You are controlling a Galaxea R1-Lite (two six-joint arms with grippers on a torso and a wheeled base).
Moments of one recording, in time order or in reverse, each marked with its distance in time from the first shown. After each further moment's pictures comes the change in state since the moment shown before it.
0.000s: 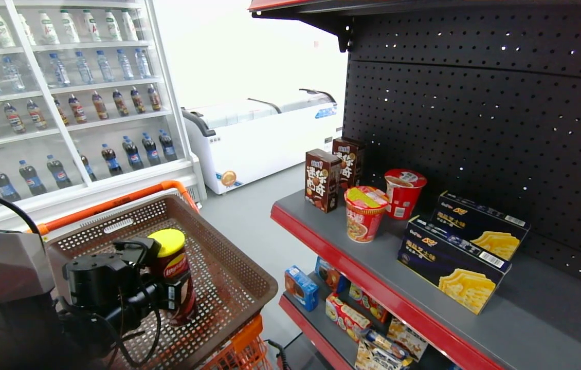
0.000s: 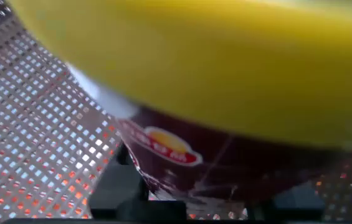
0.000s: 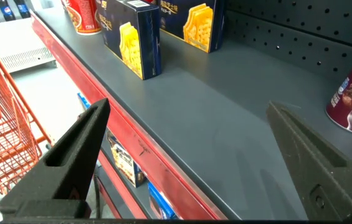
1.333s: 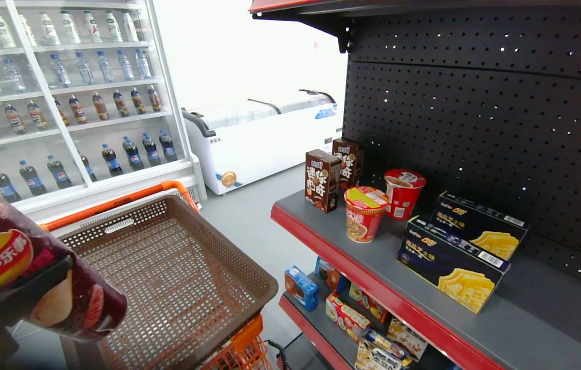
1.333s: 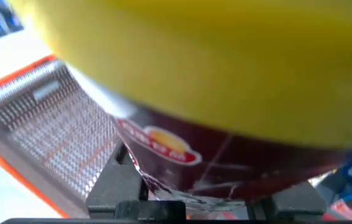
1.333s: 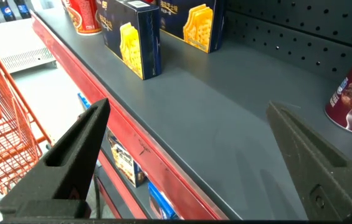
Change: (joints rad) left arm 0.020 -1.240 -0.059 1.003 -0.099 -0.063; right arm 0.000 0.000 0.000 0.000 0.000 0.000
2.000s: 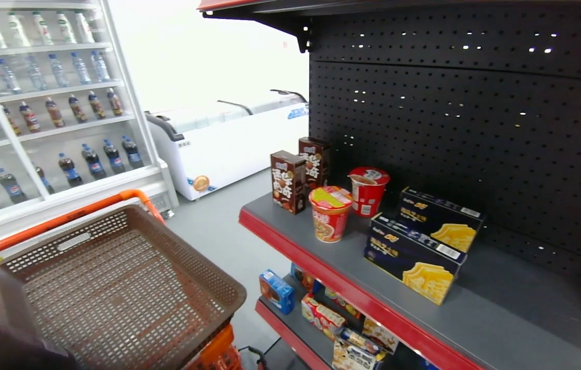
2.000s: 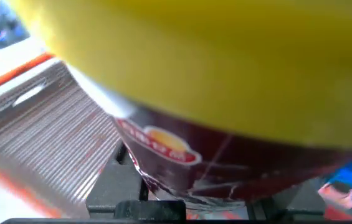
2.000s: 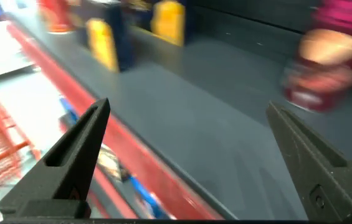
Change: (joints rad) left arm 0.003 -0.400 -0.019 0.393 0.044 0.029; right arm 0.000 0.000 0.000 0.001 0.003 -0.001
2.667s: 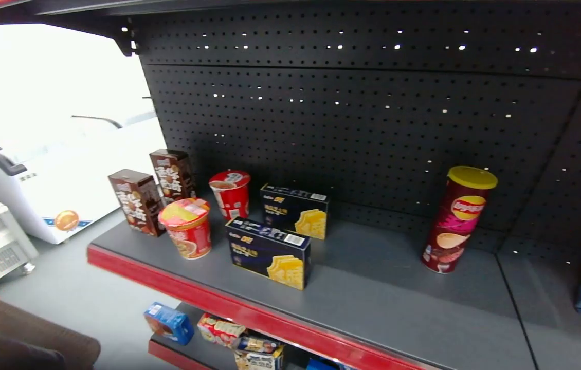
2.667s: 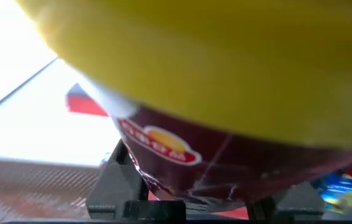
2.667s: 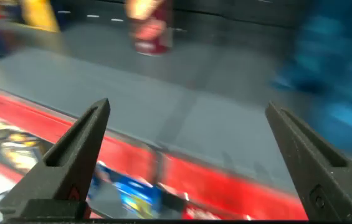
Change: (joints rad) left arm -0.004 -0.066 0.004 0.011 -0.001 -0.008; right arm 0.000 0.000 0.002 -0.002 0.000 -0.001
